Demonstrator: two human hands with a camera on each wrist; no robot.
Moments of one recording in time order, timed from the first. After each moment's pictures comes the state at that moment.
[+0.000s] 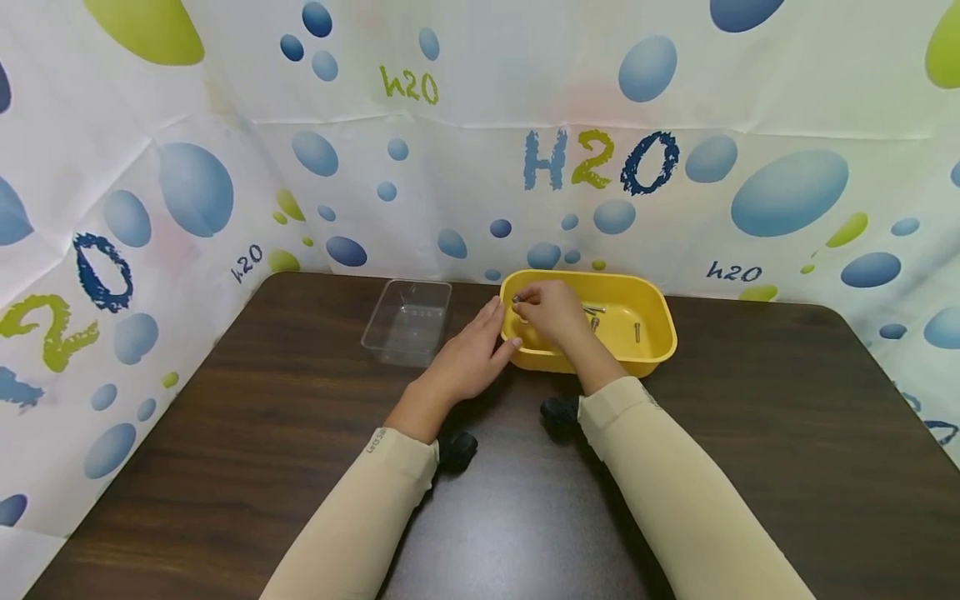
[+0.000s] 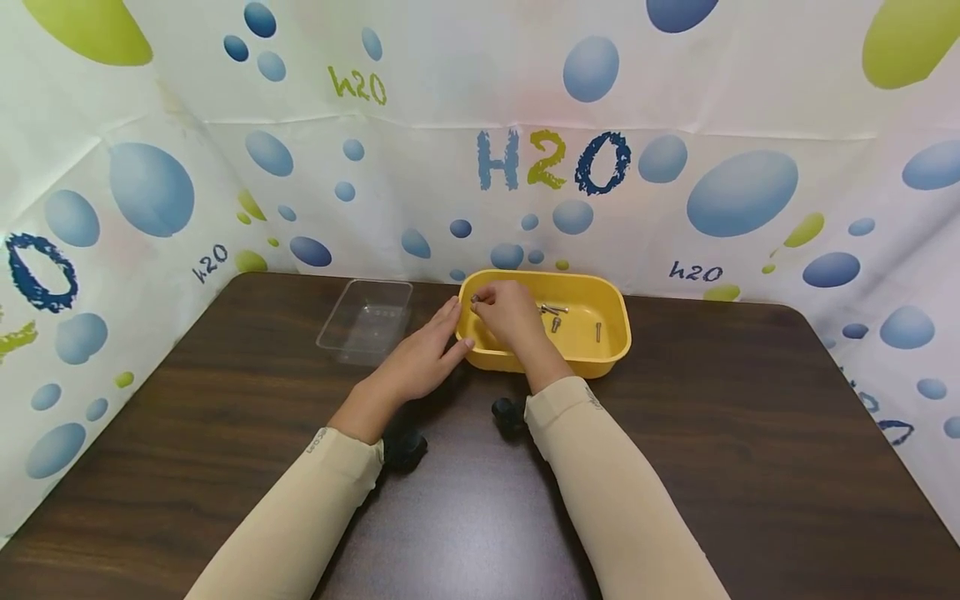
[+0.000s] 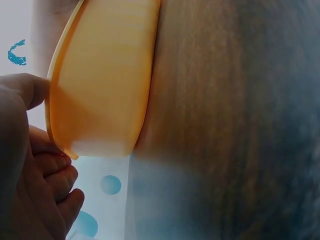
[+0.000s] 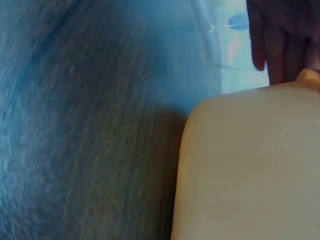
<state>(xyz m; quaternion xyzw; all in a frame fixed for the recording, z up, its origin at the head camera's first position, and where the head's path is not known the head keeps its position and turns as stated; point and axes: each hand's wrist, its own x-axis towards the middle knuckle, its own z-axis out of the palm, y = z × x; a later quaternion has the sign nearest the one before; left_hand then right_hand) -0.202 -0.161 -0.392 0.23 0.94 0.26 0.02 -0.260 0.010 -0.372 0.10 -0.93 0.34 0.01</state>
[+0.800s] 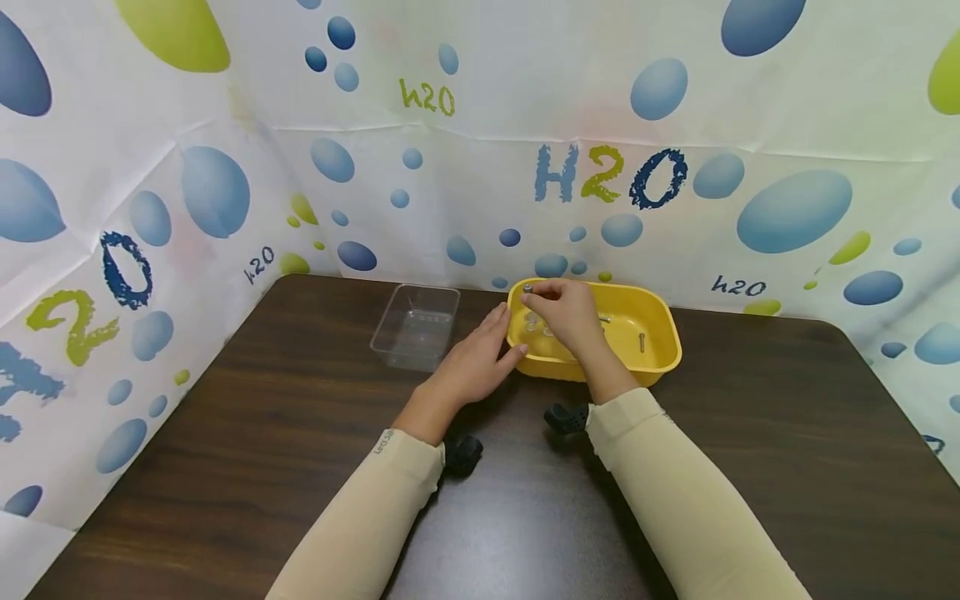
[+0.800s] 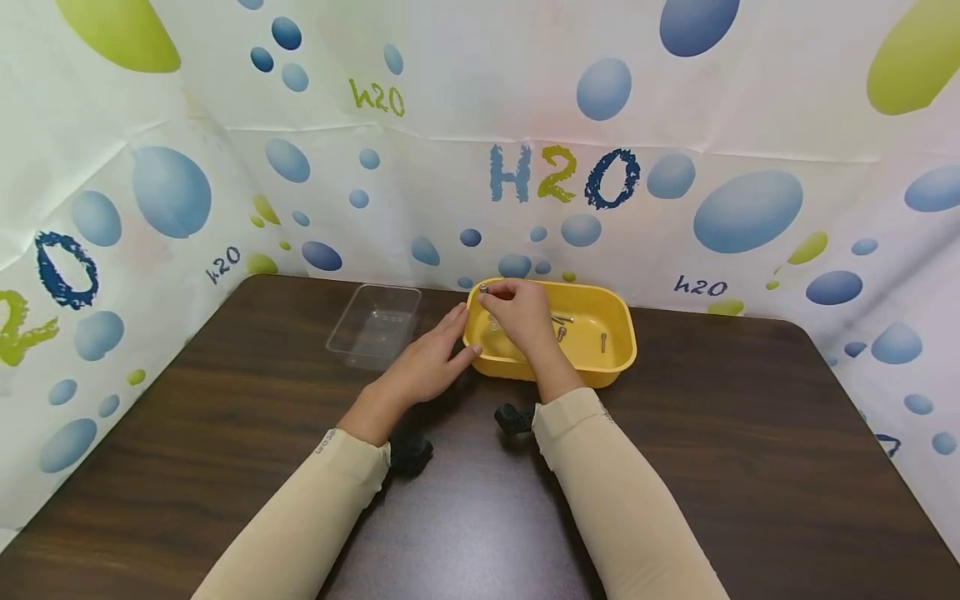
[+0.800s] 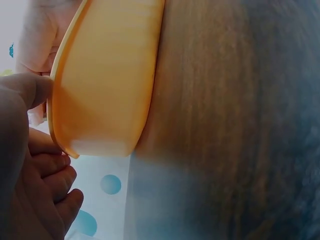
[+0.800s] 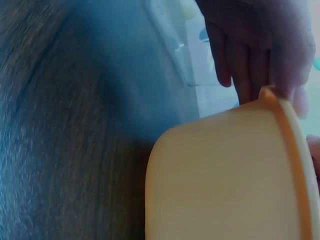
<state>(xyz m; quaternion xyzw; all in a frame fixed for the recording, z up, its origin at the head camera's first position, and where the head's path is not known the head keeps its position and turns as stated) -0.203 -0.163 -0.391 0.21 0.94 0.28 0.01 -0.255 0.011 -0.363 0.03 -0.87 0.49 0.05</state>
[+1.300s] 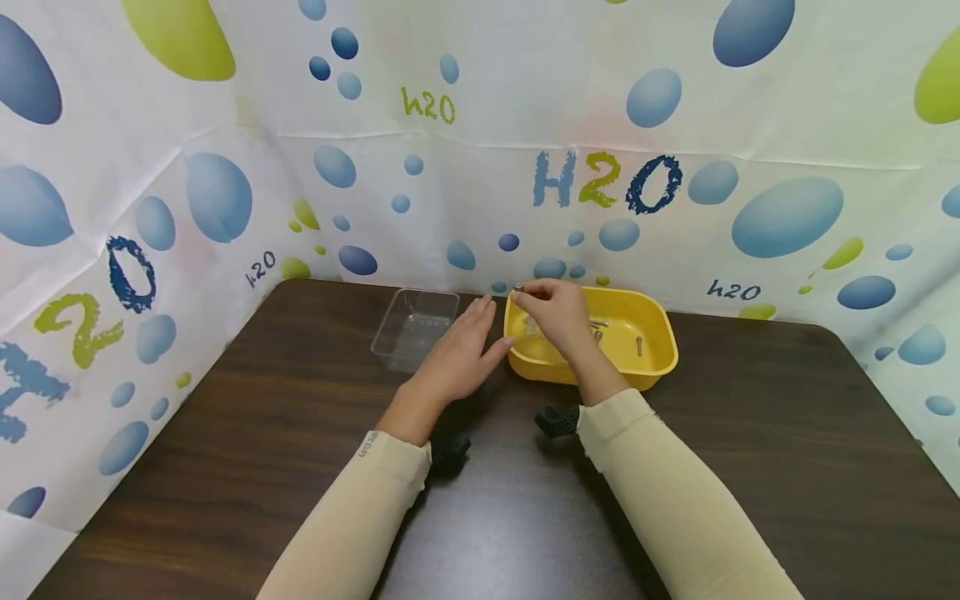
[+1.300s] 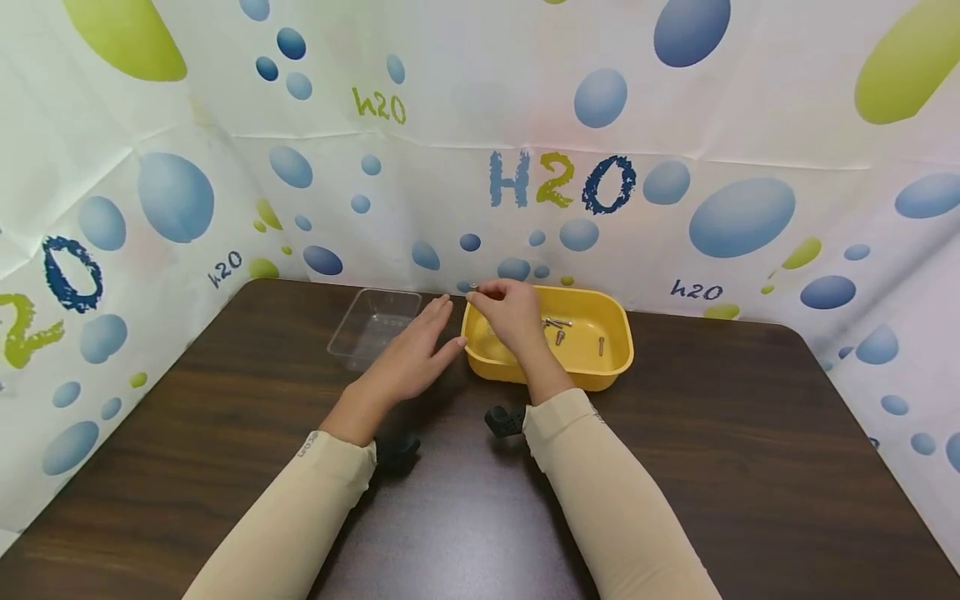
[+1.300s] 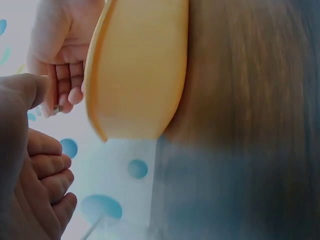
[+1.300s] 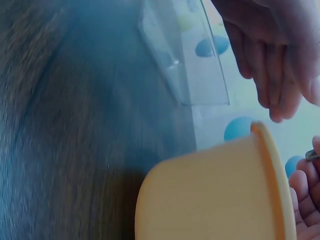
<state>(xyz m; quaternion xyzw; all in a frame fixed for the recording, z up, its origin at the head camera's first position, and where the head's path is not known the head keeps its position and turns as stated) -0.197 -0.180 -0.376 0.21 0.94 0.26 -0.03 -0.248 0.000 -0.358 0.04 -0.85 0.53 0.07</state>
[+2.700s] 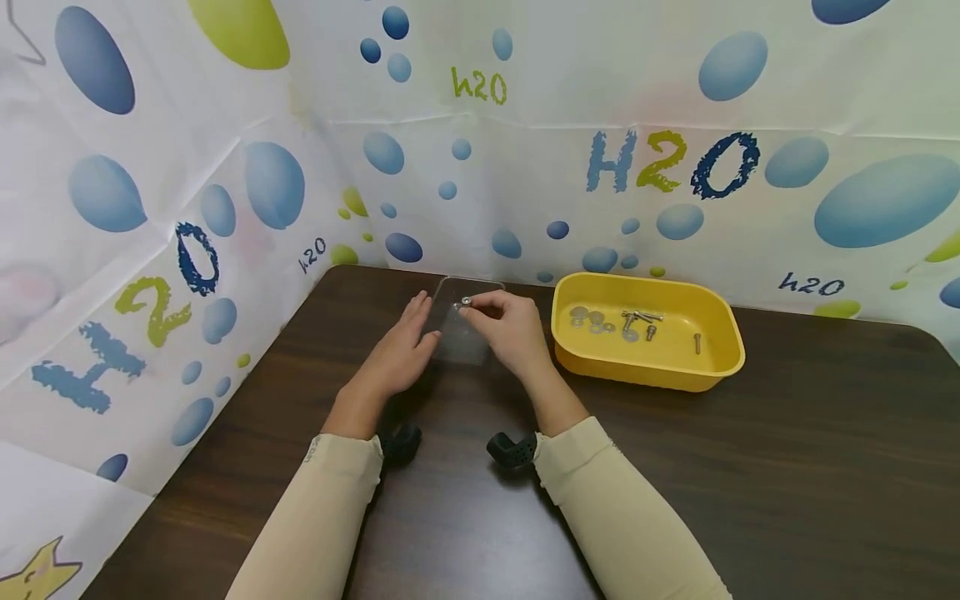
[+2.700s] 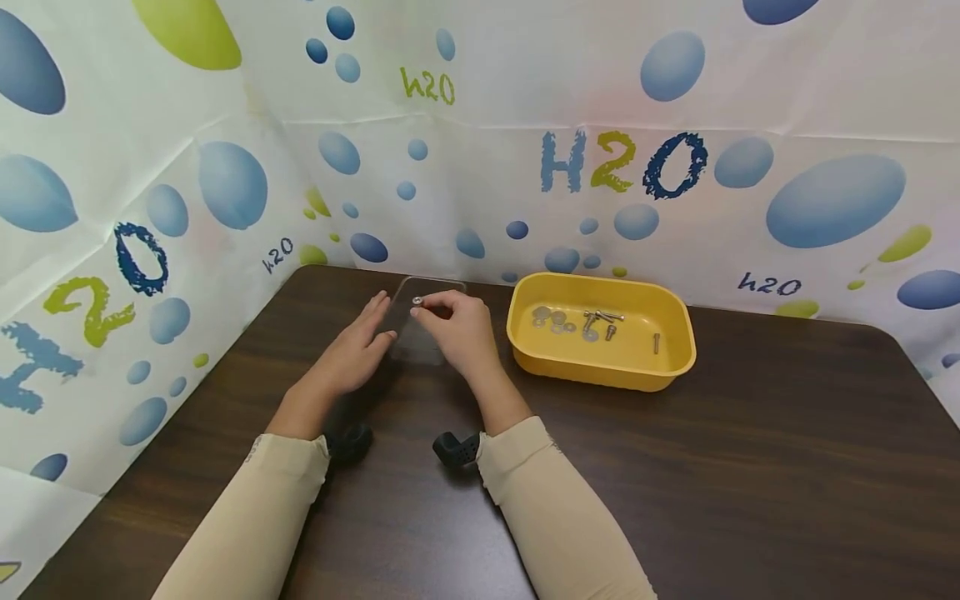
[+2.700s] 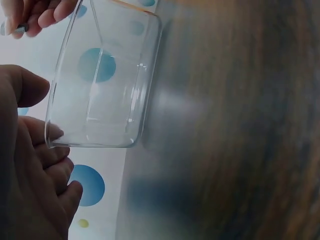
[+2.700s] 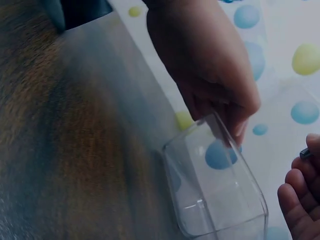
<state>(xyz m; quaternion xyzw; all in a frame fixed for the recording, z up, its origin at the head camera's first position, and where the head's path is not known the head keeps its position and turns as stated) -0.193 -0.313 -0.394 0.11 0.95 0.31 -0.01 -0.218 -0.115 -0.381 0.18 -0.79 0.57 0.10</state>
